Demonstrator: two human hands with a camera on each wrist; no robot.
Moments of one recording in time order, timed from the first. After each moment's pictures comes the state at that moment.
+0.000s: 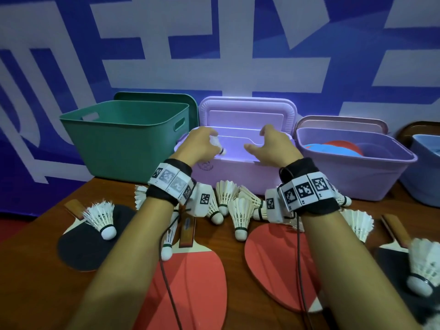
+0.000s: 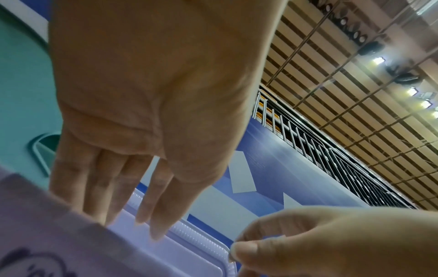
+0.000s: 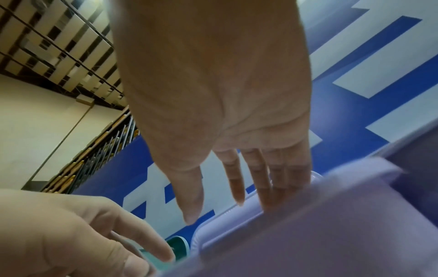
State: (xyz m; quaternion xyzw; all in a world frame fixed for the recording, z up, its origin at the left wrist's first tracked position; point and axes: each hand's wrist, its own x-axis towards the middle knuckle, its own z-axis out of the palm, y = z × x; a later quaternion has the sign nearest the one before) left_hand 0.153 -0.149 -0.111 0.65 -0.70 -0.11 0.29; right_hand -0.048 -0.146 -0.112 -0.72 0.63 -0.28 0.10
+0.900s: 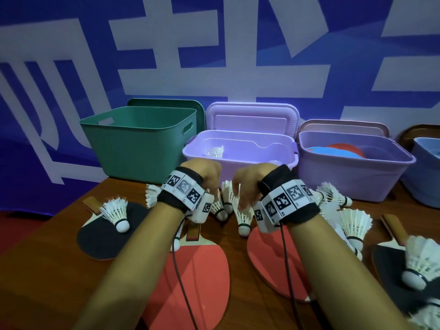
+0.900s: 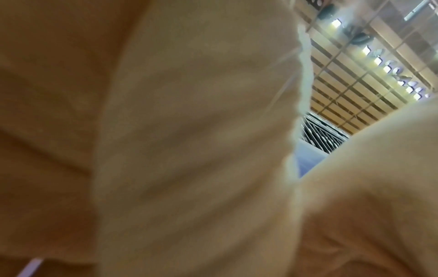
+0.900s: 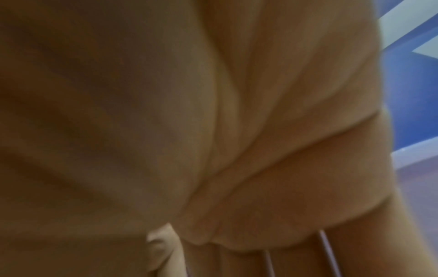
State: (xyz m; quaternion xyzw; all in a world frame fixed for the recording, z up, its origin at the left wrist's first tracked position) left_hand 0.137 -0.101 -0.114 0.67 -0.72 -0.11 -0.13; right_hand 0.005 -0.095 -0.119 -0.83 0.51 0.11 0.21
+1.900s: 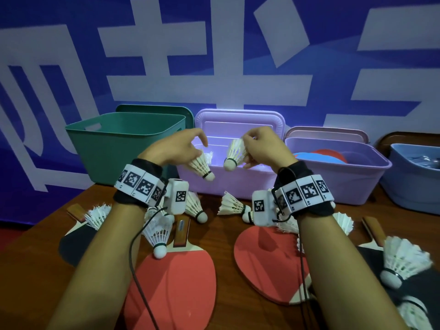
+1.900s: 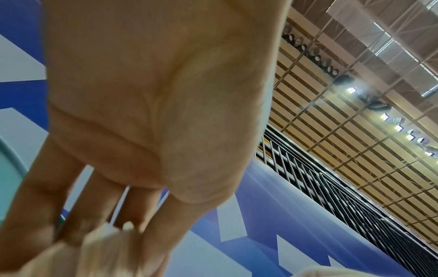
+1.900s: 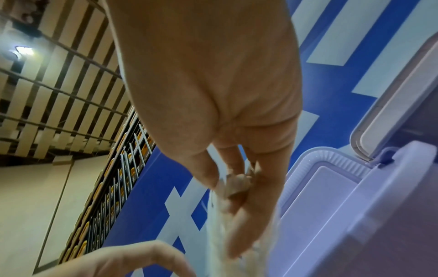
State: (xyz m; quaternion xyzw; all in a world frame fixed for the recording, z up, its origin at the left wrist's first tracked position) left_hand 0.177 -0.100 -0.068 0.62 -0.75 -0.10 0.19; right_hand -0.048 -0.114 -0.083 -0.70 0.51 -0.41 0.29
